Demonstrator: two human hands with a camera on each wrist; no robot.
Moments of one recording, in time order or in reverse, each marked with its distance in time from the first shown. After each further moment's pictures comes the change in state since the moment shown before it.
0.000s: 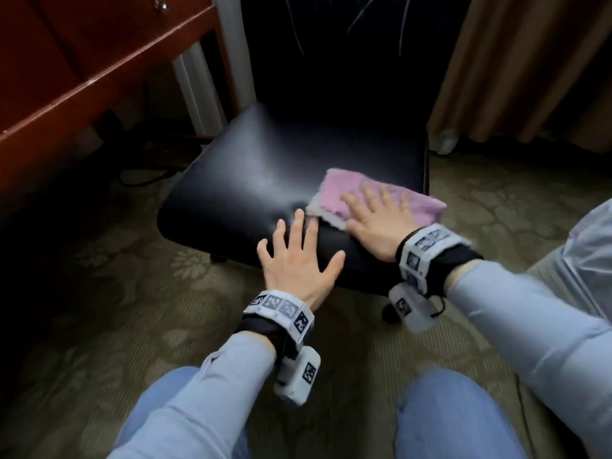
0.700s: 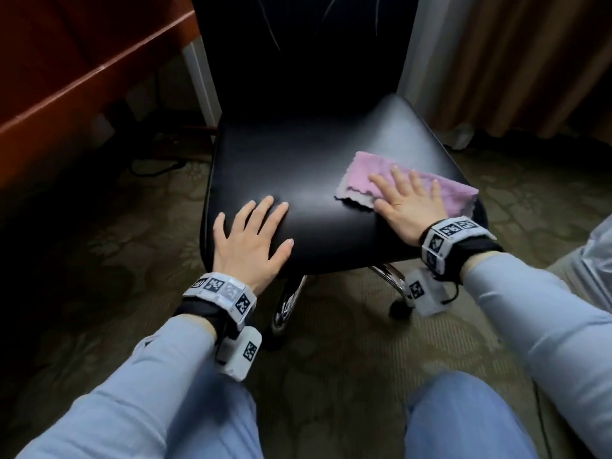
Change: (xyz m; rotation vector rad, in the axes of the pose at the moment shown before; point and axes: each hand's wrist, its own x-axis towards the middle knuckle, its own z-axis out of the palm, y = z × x) left_hand 0.009 -0.093 -0.013 0.087 0.104 0.124; right_hand 0.021 0.032 0.006 0.069 0.076 0.066
